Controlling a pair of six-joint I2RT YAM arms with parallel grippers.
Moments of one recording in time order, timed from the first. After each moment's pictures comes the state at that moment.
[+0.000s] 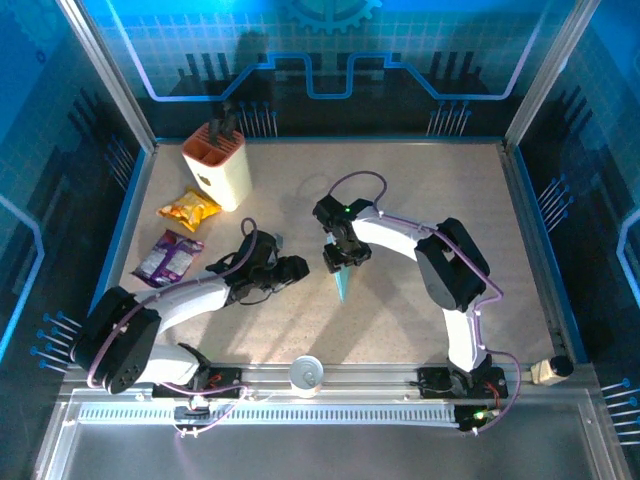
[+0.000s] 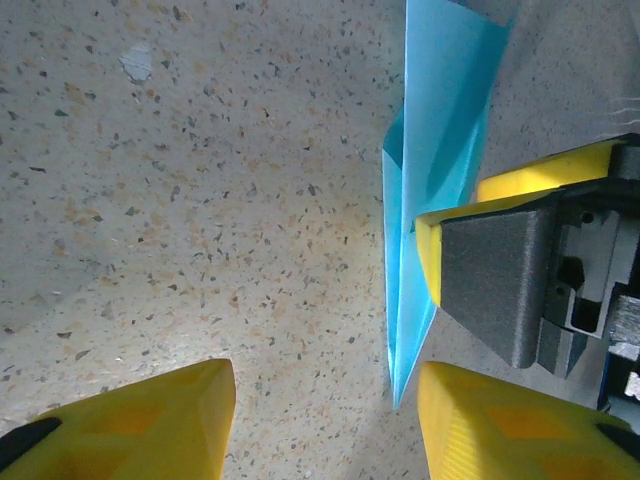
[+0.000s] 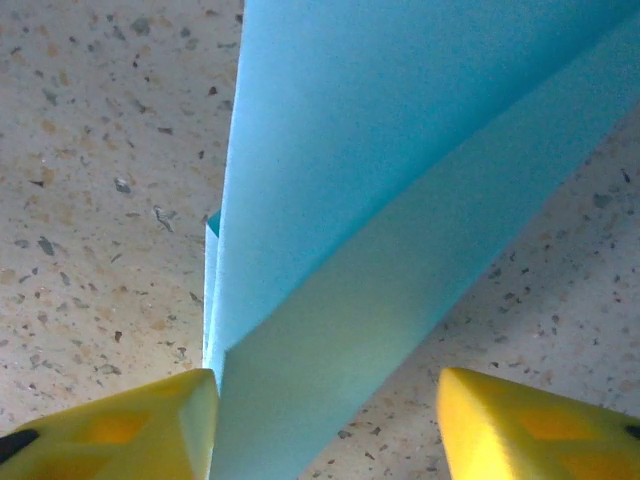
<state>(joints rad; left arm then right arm) -0.52 1.34 0.57 -0.04 0.29 -0.97 0.71 2.02 1.47 -0.91 0.07 0.34</state>
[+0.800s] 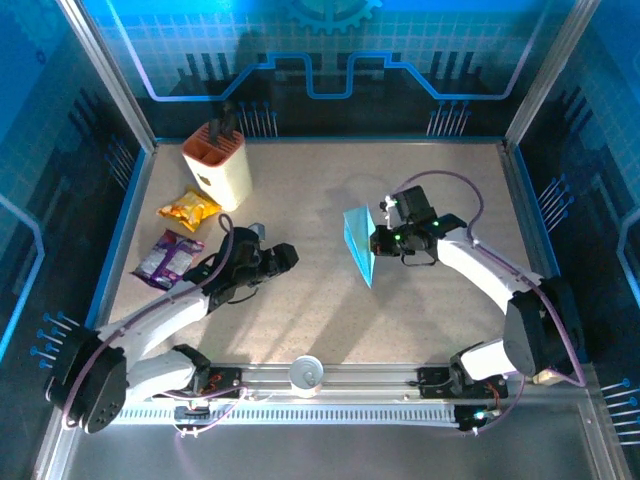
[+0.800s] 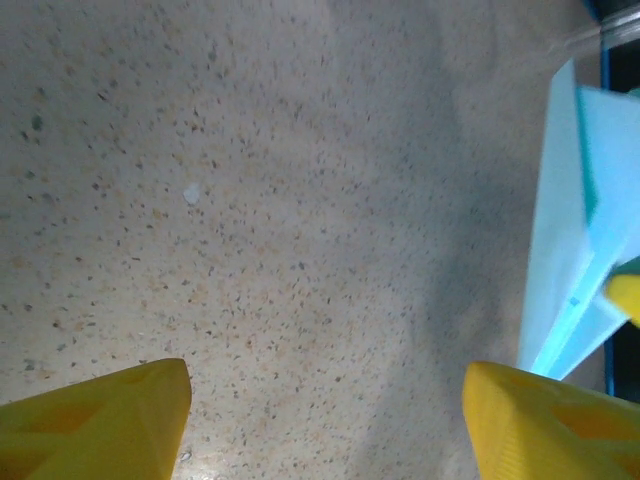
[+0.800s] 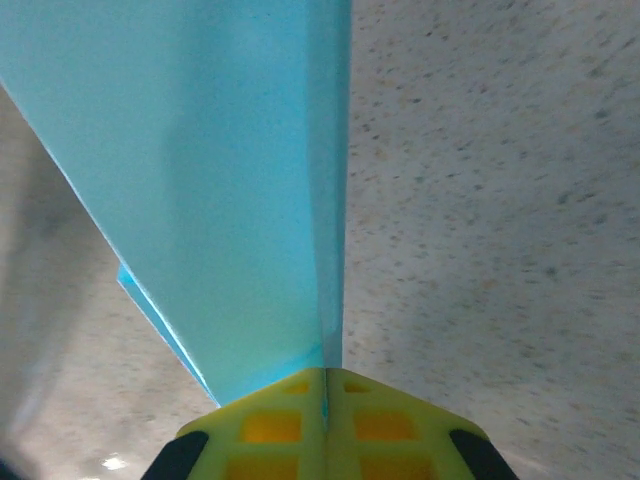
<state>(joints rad) -0.48 1.10 0.57 -0.17 0.14 -0.91 0.40 1.43 0.97 -0.52 -0.33 0.44</state>
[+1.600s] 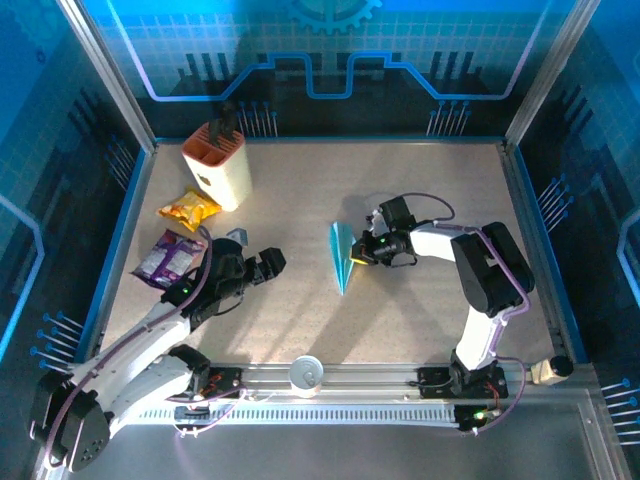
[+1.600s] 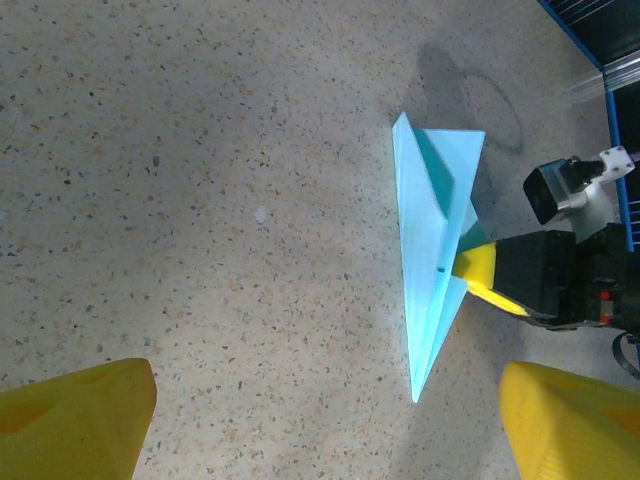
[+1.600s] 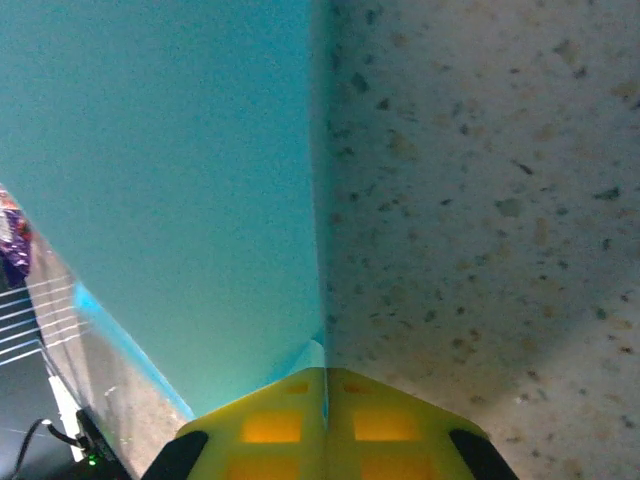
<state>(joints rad) -0.47 0.88 0.51 -0.29 0.04 -0.86 0.37 1.84 0.96 -0.20 -0.59 0.63</state>
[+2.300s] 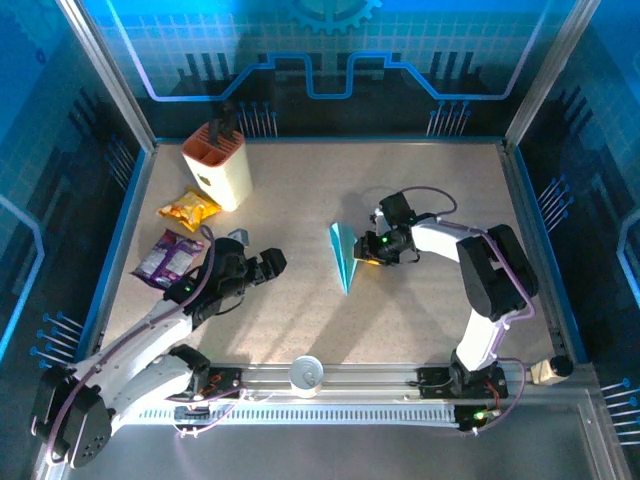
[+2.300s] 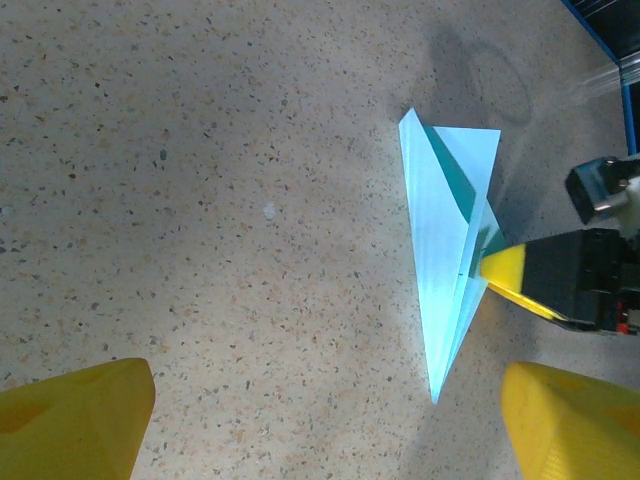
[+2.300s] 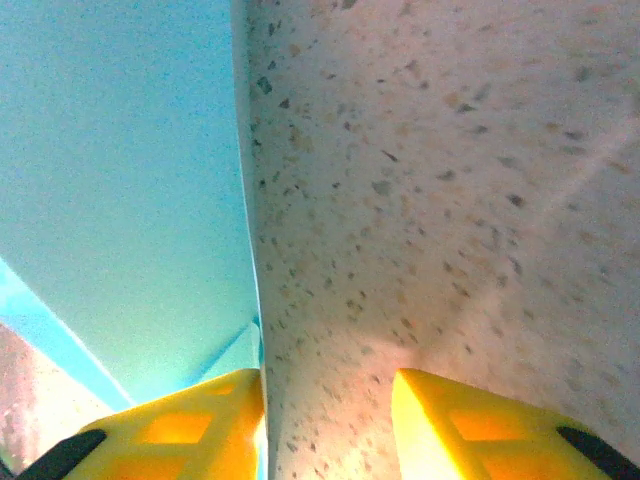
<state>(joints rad) -0.47 0.91 0.51 -0.28 0.05 -0.86 0.37 1.78 1.02 -0.42 -0.42 0.51</state>
